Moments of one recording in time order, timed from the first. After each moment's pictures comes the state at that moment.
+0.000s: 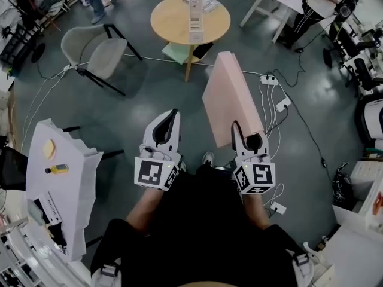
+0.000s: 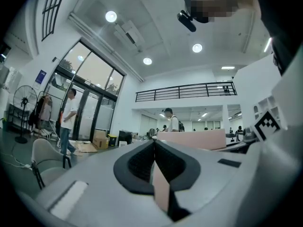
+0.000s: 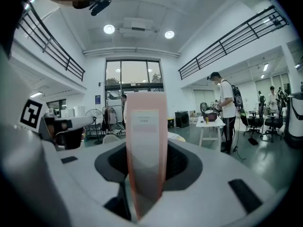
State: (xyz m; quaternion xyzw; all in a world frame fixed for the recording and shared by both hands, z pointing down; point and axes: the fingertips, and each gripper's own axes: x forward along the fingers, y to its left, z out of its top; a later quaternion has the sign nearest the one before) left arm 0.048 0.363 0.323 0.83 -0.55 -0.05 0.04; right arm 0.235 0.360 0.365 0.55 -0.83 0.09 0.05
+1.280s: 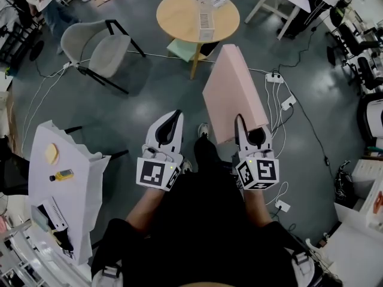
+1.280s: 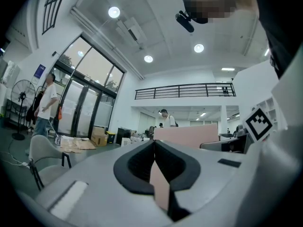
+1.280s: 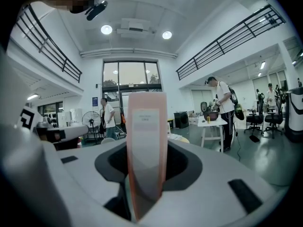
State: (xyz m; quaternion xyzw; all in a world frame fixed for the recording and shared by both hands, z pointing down) left arm -0.012 0.332 0.353 0.84 -0.54 -0.05 0.05; right arm 0.171 0.314 0.376 0.56 -0.82 0.10 0.03
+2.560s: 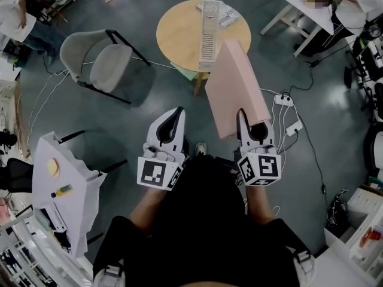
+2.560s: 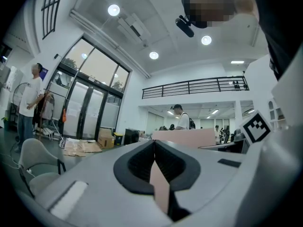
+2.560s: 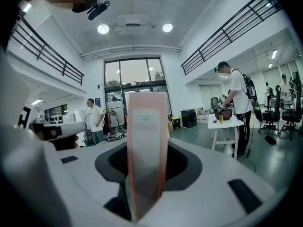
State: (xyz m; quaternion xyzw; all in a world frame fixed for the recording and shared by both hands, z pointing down) left arm 0.032 0.072 0.340 0.81 -0.58 -0.04 0.05; right arm 0.207 0.029 0.377 0.51 -0.85 0.11 0.03
